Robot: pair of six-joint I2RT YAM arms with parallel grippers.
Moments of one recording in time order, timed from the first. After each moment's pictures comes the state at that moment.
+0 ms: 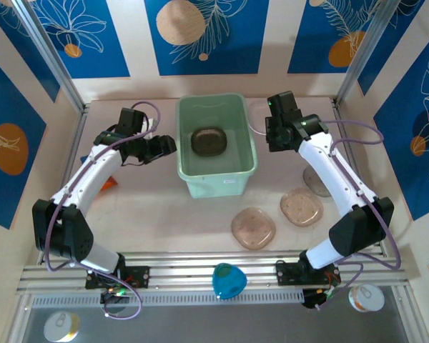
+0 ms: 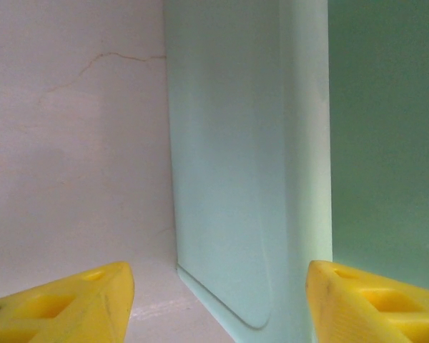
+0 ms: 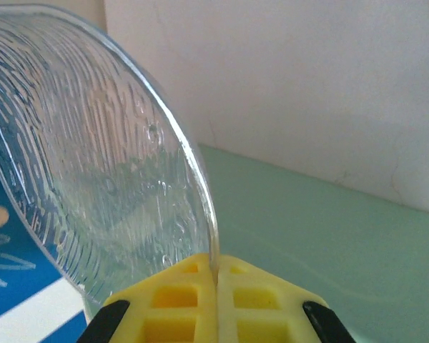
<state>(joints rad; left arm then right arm) -0.27 1.49 1.30 -0.75 0.37 -0.52 0.39 1.51 1.57 -0.98 0.20 1.78</state>
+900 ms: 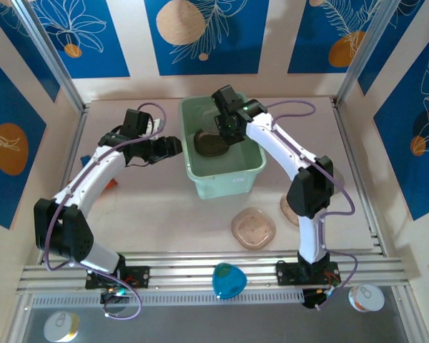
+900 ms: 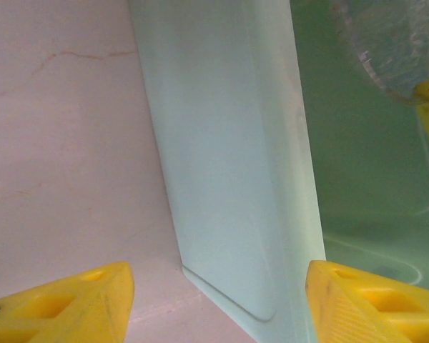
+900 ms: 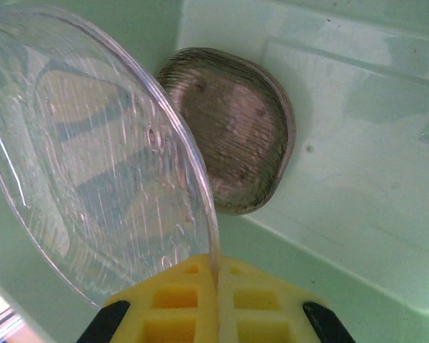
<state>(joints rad) -0.29 1.49 1.30 -0.71 0.39 -0.51 0.59 2.02 2.00 -1.04 0.15 1.73</state>
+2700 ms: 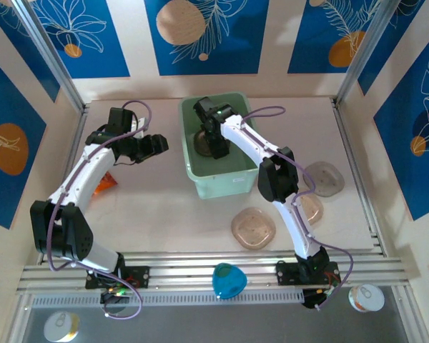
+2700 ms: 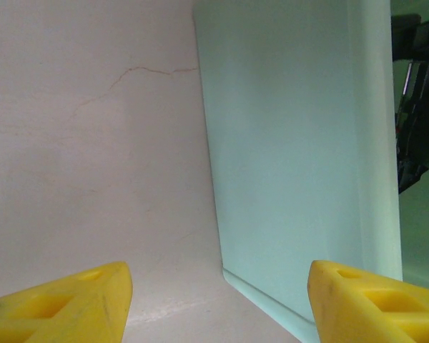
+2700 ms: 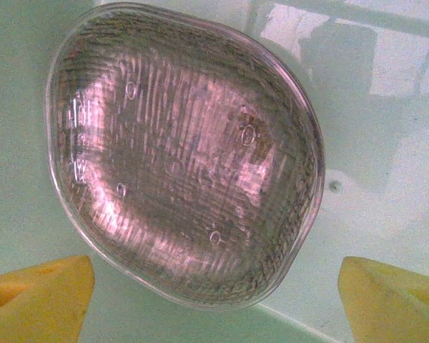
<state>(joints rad) -0.16 1.49 1.29 -0.76 0.42 -0.45 0.62 2.41 2.32 -1.12 0.18 1.76</state>
